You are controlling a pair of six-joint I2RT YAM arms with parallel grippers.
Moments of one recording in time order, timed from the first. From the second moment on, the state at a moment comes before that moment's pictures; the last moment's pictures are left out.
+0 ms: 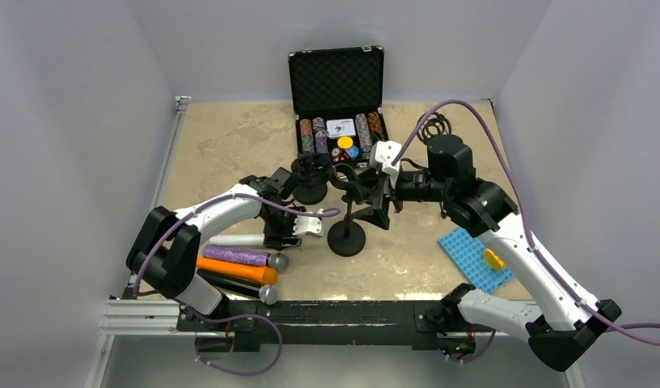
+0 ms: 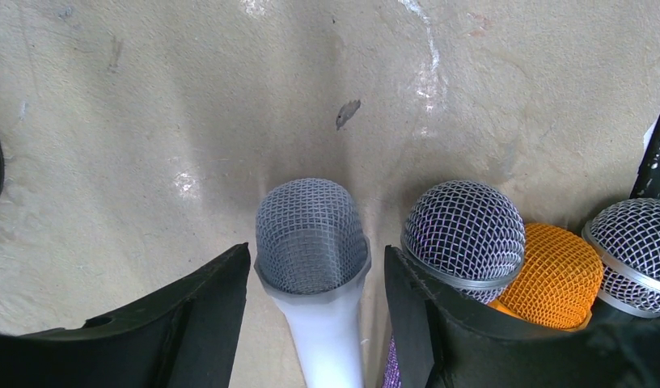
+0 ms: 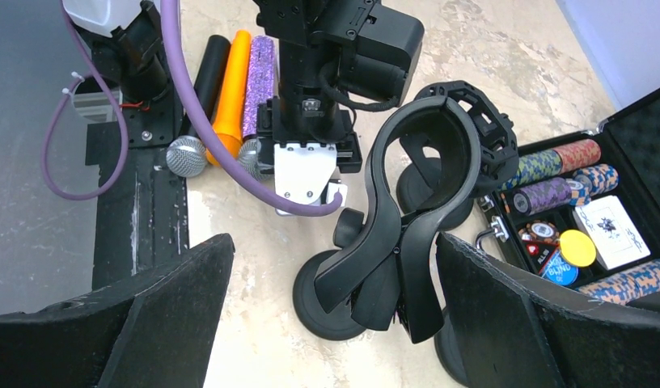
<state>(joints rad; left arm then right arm) -0.57 1.54 0.96 -0.86 0.30 1.05 0.61 1.04 1.23 -0.58 -0.67 -0.36</state>
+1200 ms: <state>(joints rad) -0.59 0.94 0.96 -0.82 0.68 0.81 0.61 1.15 1.28 -0.58 -0.60 -0.32</state>
